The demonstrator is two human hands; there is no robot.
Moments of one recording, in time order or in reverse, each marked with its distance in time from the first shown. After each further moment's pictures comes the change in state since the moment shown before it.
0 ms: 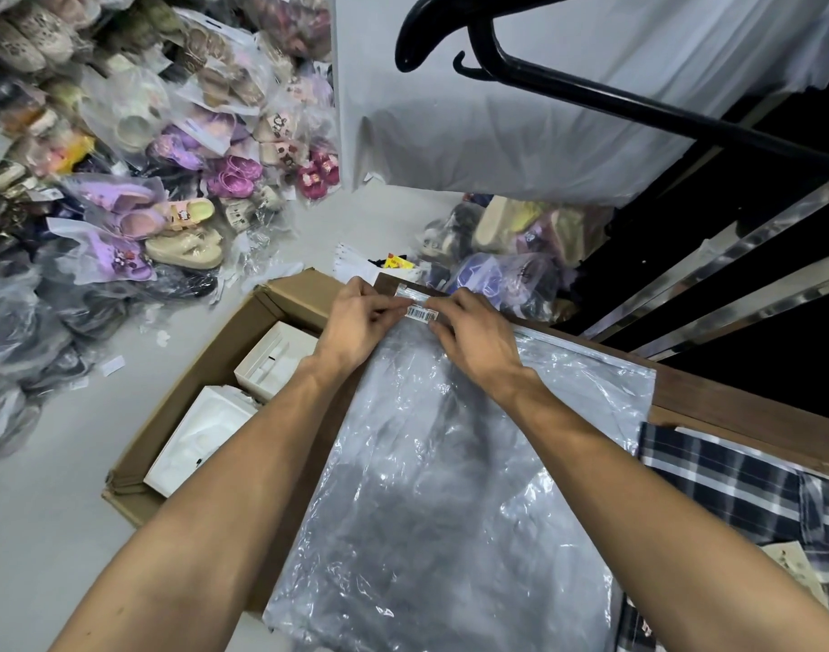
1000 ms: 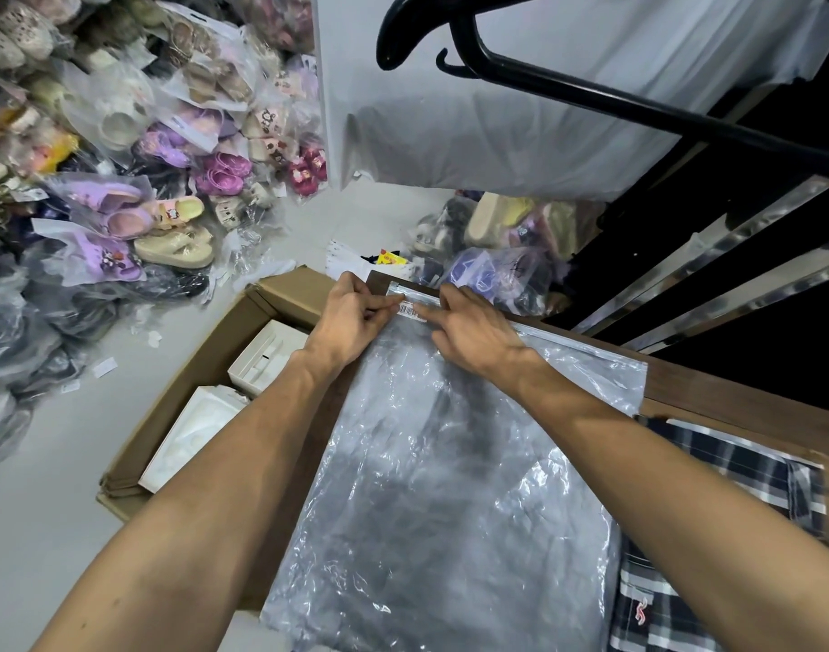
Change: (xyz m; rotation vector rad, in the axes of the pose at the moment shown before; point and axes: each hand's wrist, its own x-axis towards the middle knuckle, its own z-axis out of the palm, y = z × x) left_hand 0.004 -0.007 0.002 0.054 -0.036 0.021; right_hand 0.006 0.003 -0.022 -0.150 -0.258 -0.126
